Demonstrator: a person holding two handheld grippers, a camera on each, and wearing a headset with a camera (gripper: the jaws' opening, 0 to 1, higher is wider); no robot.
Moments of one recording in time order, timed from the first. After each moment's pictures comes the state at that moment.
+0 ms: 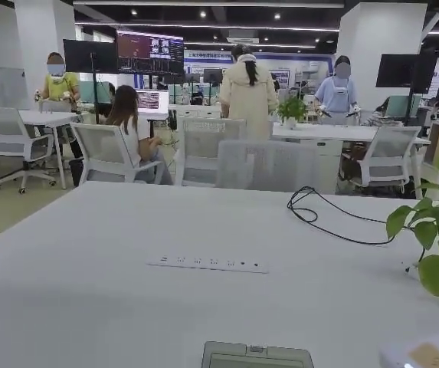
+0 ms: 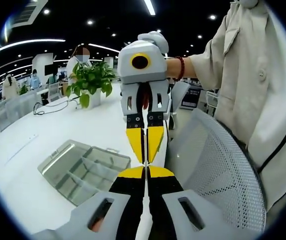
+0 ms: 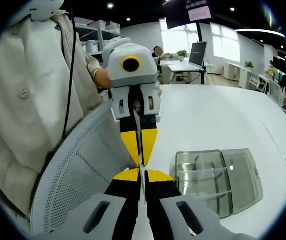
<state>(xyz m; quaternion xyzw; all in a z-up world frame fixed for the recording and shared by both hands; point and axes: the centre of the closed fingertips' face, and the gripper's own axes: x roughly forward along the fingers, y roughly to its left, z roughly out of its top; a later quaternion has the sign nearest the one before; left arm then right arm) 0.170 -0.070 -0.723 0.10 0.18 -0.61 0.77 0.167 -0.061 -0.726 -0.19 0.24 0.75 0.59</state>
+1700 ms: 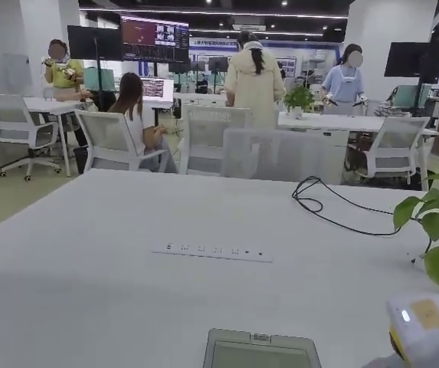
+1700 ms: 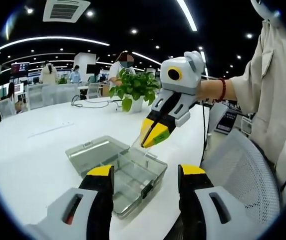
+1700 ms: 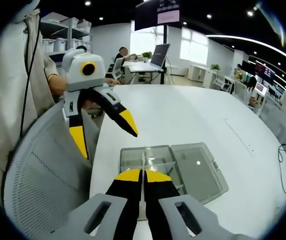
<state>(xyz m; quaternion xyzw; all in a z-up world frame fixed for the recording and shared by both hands) 0.221 -0.042 -0.724 0.02 0.17 -0.46 0.87 0.259 -0.070 -0.735 -0.22 0.22 0.62 0.72</state>
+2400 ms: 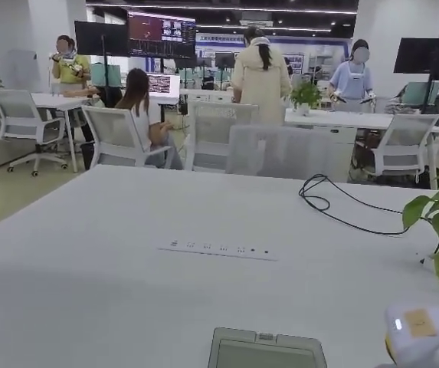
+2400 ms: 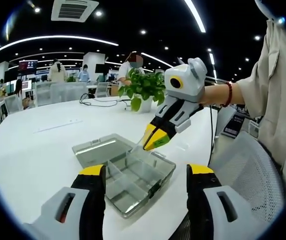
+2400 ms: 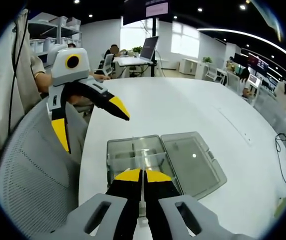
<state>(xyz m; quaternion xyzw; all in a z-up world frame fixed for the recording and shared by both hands) 0.232 -0.035 -0.731 0.01 0.17 -0.43 0.89 0.277 -0.075 -0.756 -0.22 0.25 0.60 0.73</state>
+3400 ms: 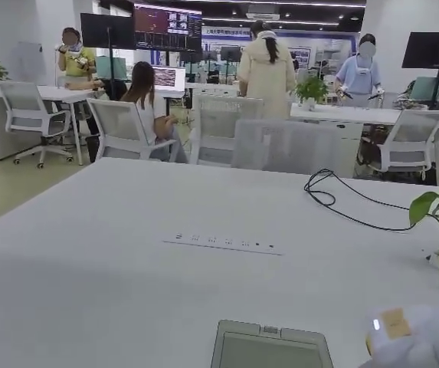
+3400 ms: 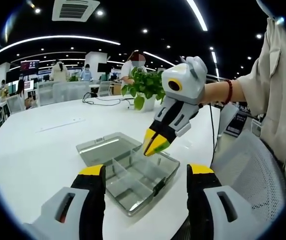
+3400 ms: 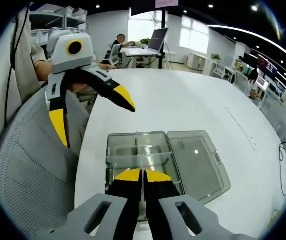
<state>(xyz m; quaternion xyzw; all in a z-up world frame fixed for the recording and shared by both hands) 0.234 -0.027 -0.734 0.02 0.17 -0.41 0.89 0.274 -0.061 -0.770 -0.27 0.26 0.61 0.70</state>
